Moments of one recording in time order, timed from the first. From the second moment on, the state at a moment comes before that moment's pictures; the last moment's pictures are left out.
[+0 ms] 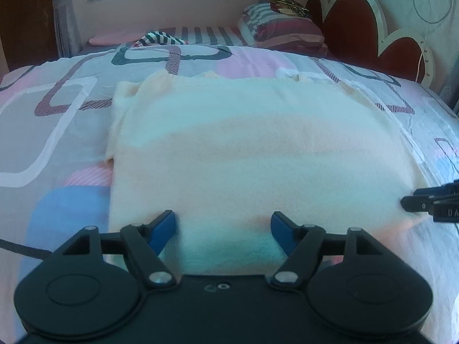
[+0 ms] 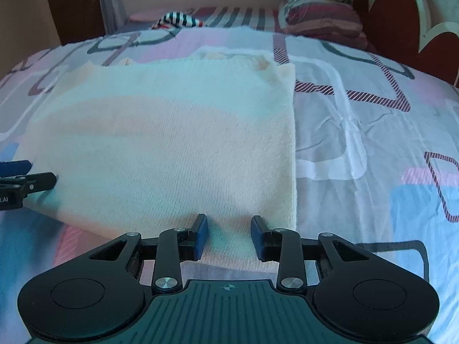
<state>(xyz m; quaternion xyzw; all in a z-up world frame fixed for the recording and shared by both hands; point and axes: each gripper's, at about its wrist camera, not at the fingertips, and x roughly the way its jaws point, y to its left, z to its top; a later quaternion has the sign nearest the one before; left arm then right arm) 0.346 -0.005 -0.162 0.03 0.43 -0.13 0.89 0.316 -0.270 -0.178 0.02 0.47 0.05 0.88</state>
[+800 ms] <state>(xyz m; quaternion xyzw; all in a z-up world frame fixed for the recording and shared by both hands) 0.306 0.058 -0.164 -0.27 0.47 -0.07 0.84 0.314 -0.242 -0.149 0.07 0.40 0.15 0.90</state>
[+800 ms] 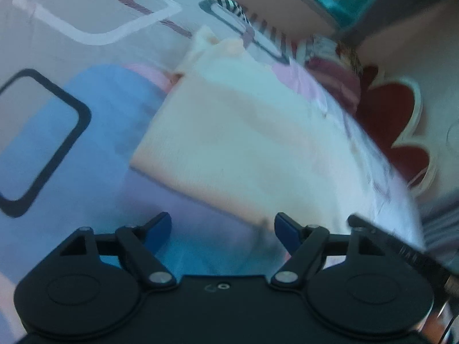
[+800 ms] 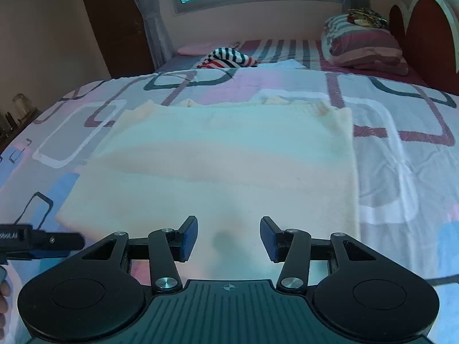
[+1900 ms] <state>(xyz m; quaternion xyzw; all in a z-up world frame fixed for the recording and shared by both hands) 0.366 0.066 -0.164 -0.33 0.34 -0.08 0.88 0.382 -0.189 -0.190 -0.01 0.39 0.09 0.92</state>
